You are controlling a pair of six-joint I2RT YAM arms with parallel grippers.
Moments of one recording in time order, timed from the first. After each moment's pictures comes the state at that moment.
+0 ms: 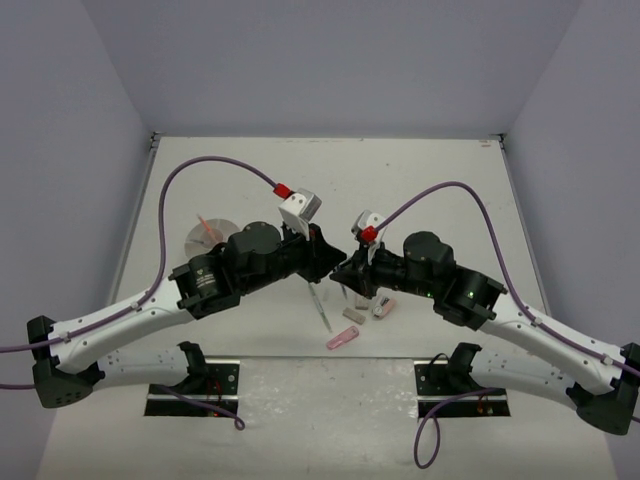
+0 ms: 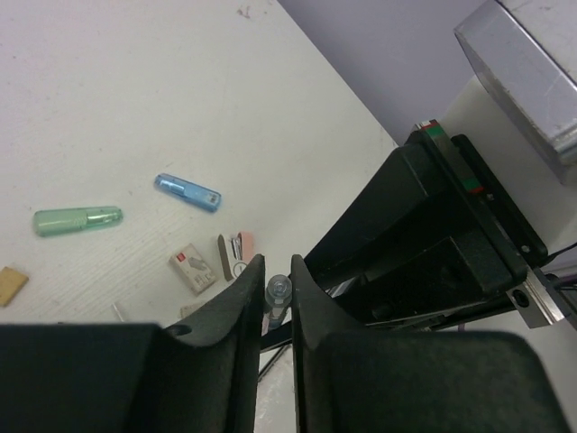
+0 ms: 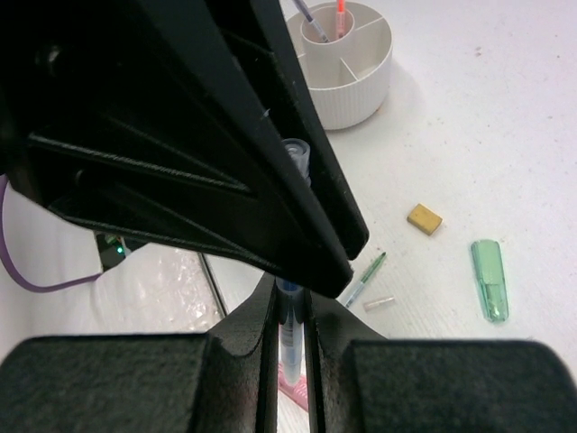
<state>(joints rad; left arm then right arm) -1.10 1.06 1.08 -0.29 -0.14 -0.54 0.97 0.91 0.88 -0.26 -0.19 0.14</state>
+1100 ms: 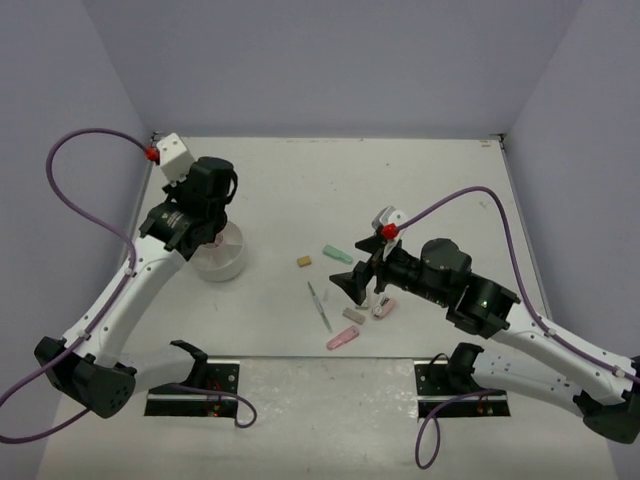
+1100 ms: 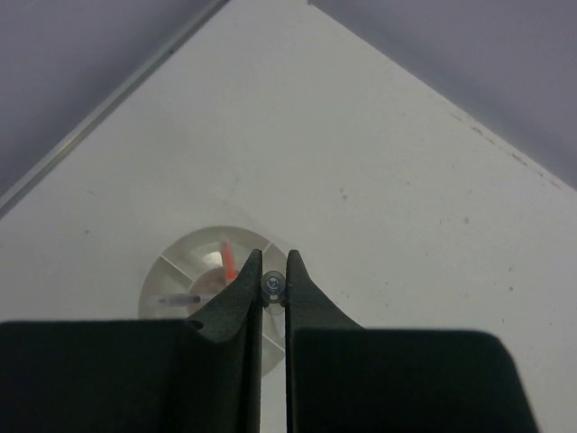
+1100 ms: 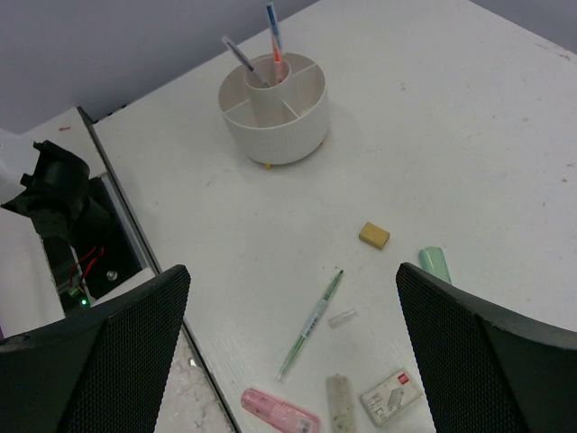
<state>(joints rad) -0.48 1.20 1.28 -0.74 -0.88 -0.75 0.98 0.81 0.84 -0.22 -0.04 0.15</state>
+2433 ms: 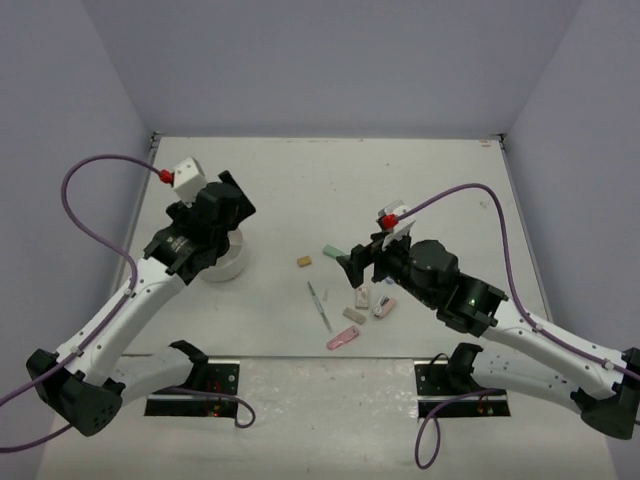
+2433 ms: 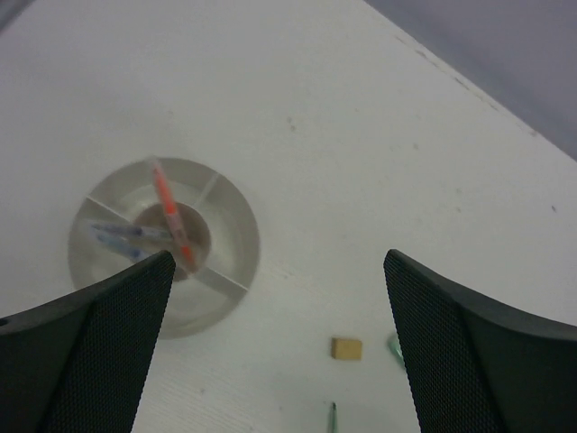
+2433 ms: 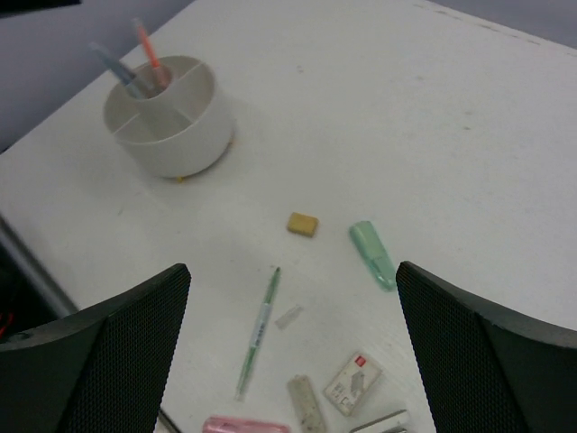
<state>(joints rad) -0.48 1.08 1.09 -0.68 -0.72 -0.83 0.98 0.86 0.81 -0.18 0.19 0.20</state>
